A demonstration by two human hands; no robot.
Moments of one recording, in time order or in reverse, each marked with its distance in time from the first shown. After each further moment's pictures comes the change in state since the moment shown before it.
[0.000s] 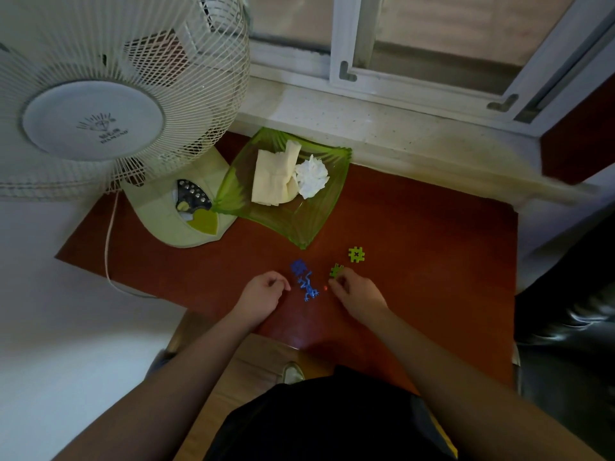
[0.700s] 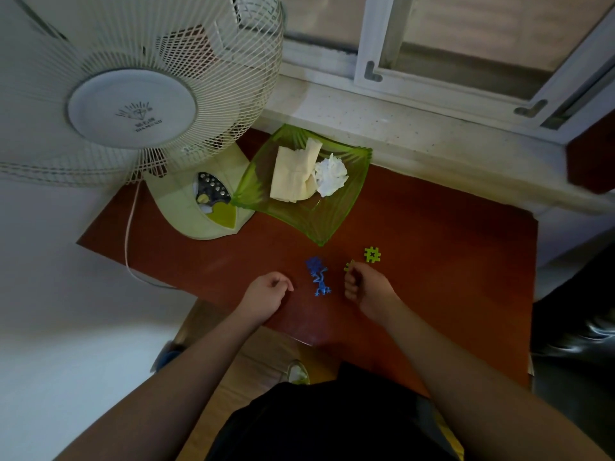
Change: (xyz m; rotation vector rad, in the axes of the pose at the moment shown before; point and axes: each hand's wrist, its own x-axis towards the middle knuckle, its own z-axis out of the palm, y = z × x) left_hand -0.006 -0.019 -0.021 -0.008 0.012 -0.009; right_hand 0.007 -0.027 0.005 1.266 -0.072 0.360
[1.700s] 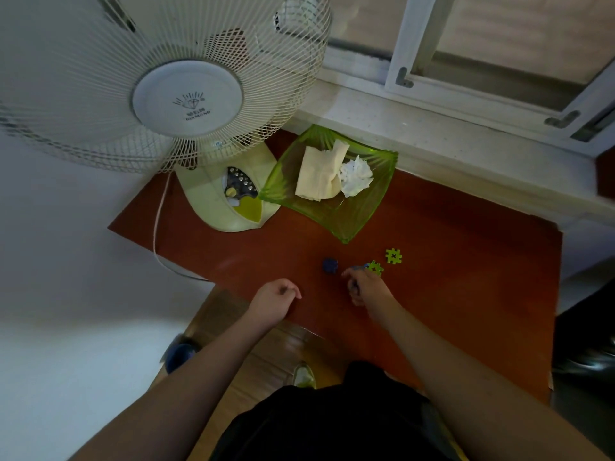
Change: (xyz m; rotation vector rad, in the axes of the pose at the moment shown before) left_hand -0.034 -0.012 -0.020 0.075 -0.002 -0.012; right_hand 0.006 0.025 0.026 -0.507 0.009 -0.098
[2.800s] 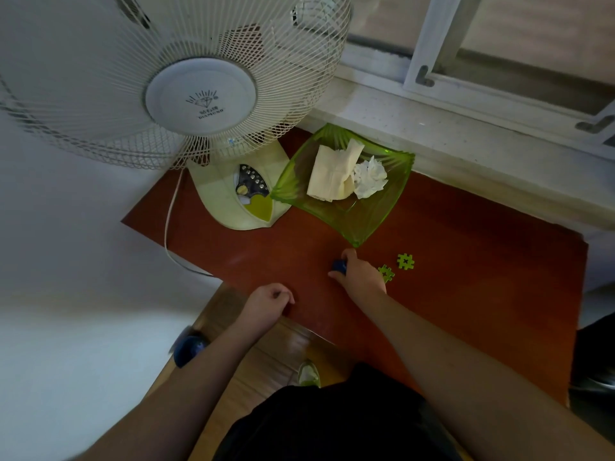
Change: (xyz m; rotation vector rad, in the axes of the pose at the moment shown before) left_hand -0.011 -0.004 -0.016 0.074 0.120 -0.041; right_hand 0.028 -0.022 0.030 -1.126 0.110 -0.299
